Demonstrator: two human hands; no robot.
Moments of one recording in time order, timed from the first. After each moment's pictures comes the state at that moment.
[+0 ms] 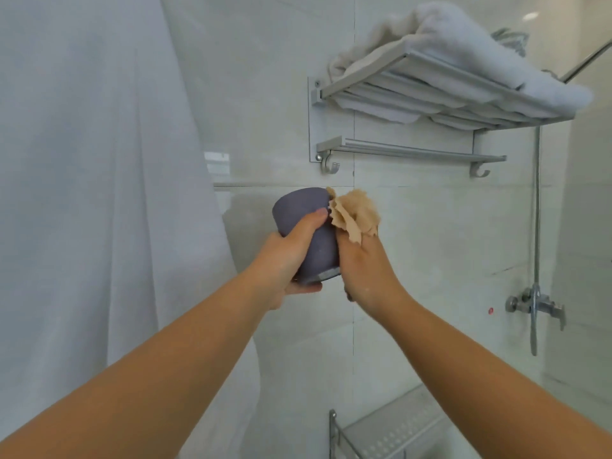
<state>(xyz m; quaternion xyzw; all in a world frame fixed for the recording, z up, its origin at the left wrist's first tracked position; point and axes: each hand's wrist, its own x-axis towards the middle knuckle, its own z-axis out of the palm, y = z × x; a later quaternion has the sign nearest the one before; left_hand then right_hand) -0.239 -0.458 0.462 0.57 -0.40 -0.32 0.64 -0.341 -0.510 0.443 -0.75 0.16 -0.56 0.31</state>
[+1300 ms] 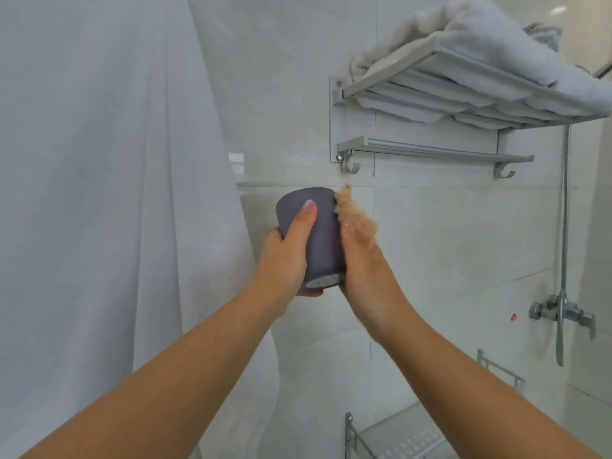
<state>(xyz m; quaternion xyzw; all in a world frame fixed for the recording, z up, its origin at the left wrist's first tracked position) -0.230 -0.435 0.456 0.55 -0.40 -0.25 0.69 -0.330 -0.471 0.438 -0.73 0.15 -0.52 0.41</state>
